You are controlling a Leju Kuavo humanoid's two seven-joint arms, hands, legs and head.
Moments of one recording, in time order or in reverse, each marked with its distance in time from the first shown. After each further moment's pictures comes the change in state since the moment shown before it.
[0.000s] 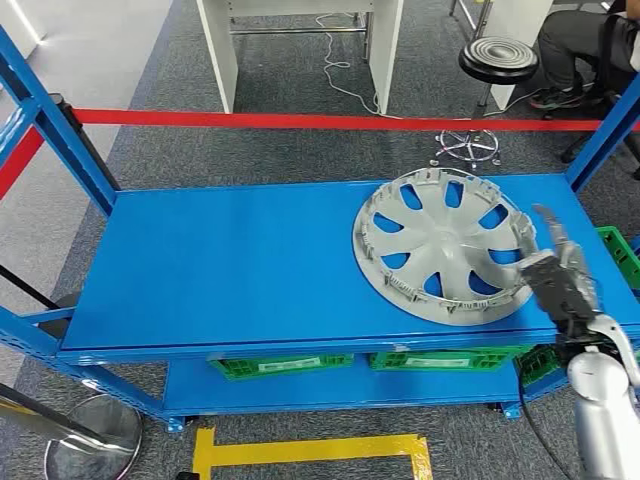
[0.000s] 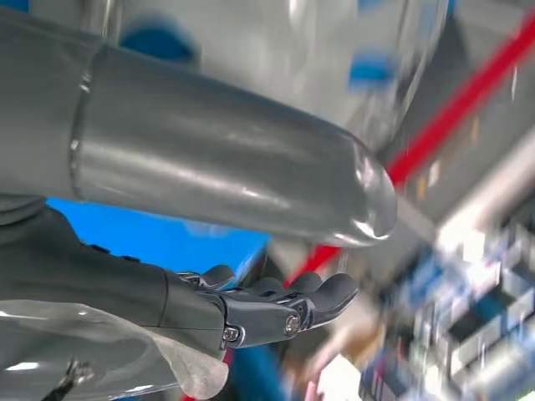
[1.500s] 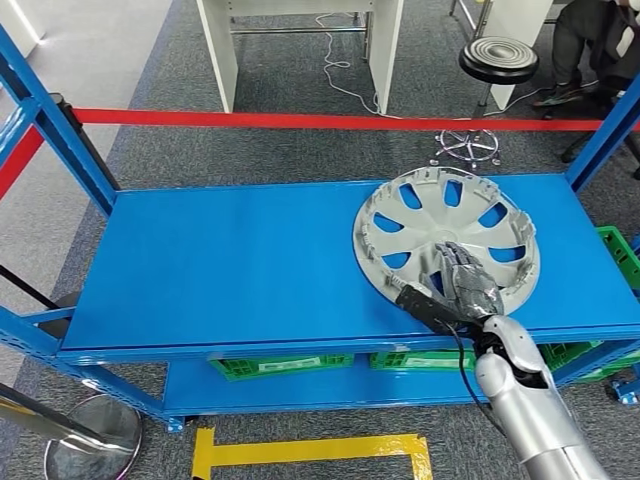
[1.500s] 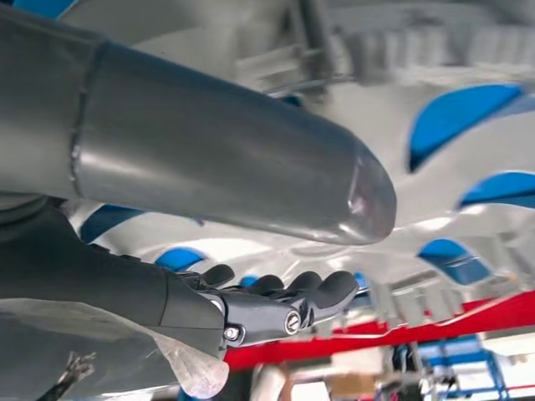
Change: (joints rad) left arm 0.001 0.019 -0.128 0.018 -0.097 0.040 0.072; right arm -0.096 0.042 0.323 0.305 0.490 -0.225 0.181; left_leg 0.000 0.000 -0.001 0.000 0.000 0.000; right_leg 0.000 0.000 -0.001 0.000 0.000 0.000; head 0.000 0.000
